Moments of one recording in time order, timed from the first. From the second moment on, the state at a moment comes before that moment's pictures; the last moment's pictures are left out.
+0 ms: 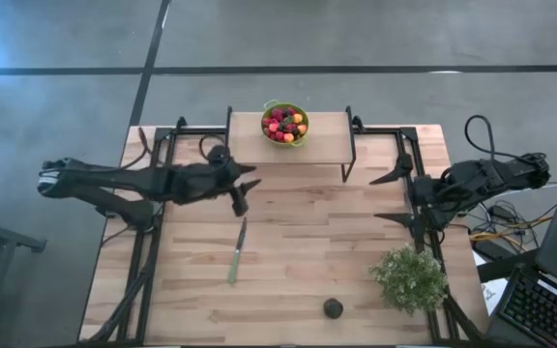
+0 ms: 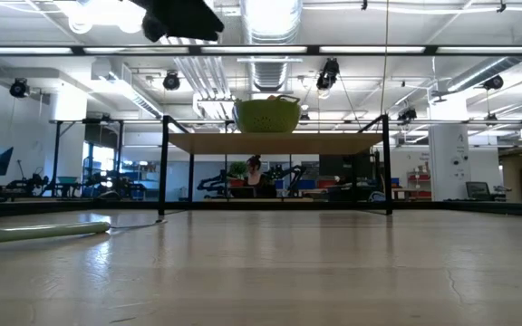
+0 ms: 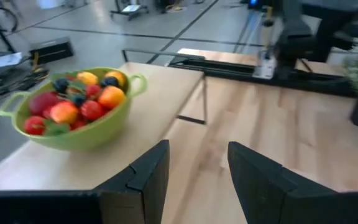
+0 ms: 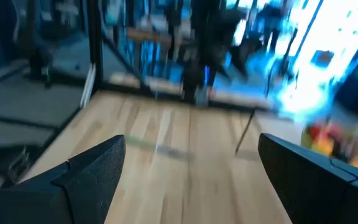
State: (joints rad) left arm -0.05 1.12 0.97 -0.19 -0.49 -0.11; right arm 0.34 0.61 0.88 -0.48 0.26 -0.05
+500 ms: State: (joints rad) left arm -0.21 0.99 0.77 -0.14 -0.49 -0.16; right arm 0.34 0.72 0.88 -0.09 0.26 -0.09
